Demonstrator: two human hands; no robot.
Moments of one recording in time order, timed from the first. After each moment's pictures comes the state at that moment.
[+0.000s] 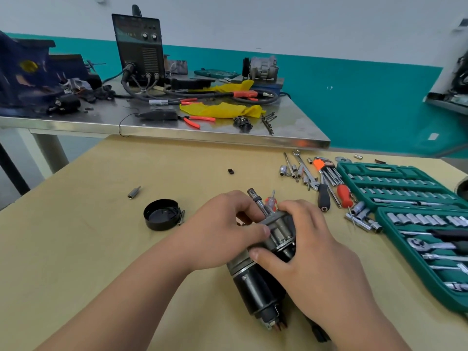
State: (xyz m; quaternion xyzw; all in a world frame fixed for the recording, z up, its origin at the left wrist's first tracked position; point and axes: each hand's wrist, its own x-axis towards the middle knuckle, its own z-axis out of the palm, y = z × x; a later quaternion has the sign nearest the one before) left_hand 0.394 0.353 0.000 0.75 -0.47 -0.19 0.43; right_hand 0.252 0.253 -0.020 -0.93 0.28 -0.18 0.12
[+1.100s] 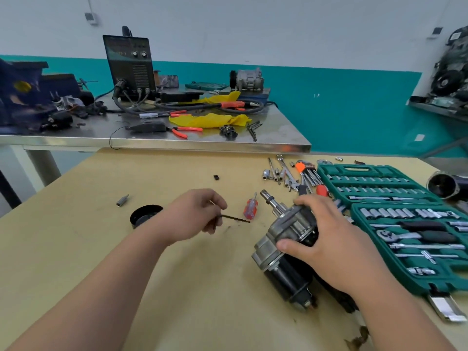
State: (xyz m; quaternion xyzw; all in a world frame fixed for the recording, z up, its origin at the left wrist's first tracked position) left_hand 0.433 0.332 -0.018 0.78 -0.39 -0.24 0.43; right_hand 0.210 0.186 -0.018 -0.94 0.26 -0.18 0.14
